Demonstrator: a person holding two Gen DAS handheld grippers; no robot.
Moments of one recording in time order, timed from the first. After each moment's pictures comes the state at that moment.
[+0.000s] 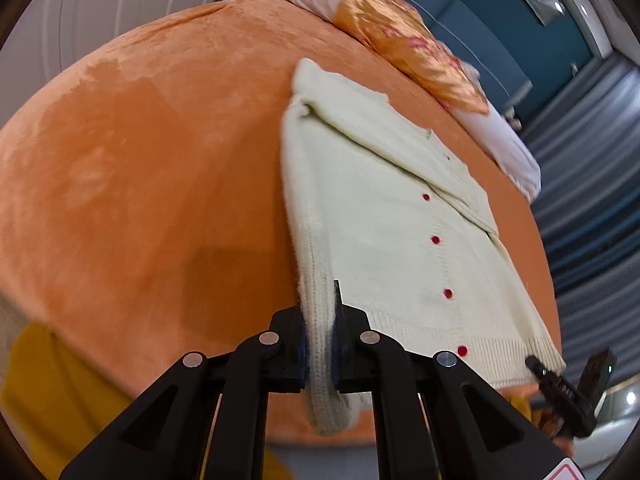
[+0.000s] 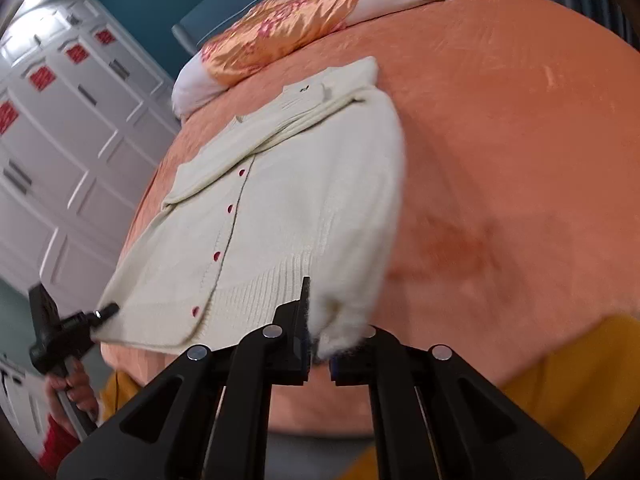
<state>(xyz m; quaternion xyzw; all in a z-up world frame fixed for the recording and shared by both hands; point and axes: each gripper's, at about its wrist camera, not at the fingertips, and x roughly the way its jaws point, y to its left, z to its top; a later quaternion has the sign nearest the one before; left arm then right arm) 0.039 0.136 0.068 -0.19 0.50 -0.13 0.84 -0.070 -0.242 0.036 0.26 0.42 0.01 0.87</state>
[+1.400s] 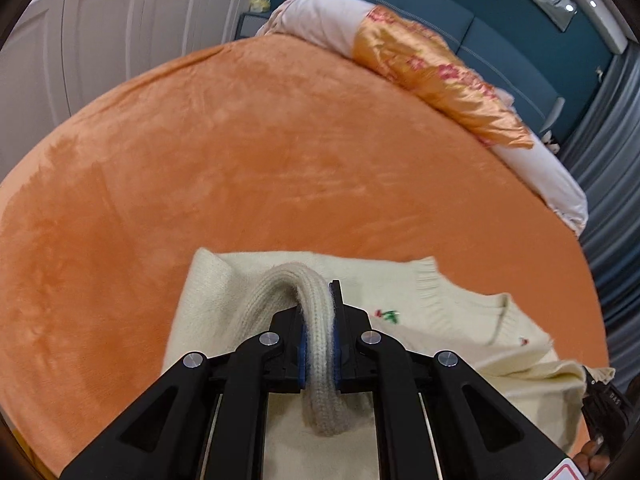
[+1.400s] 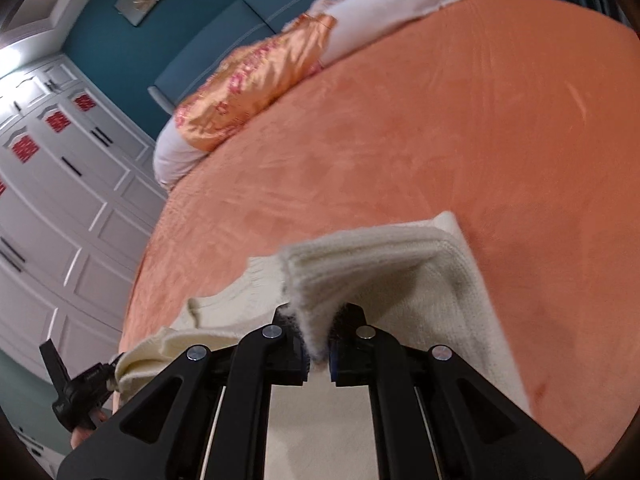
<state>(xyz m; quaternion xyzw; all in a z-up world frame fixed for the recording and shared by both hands) 0.186 0.093 0.037 -0.16 0.43 -0.04 0.89 0.073 -0.289 0.013 0.35 0.34 -0.05 0.87</state>
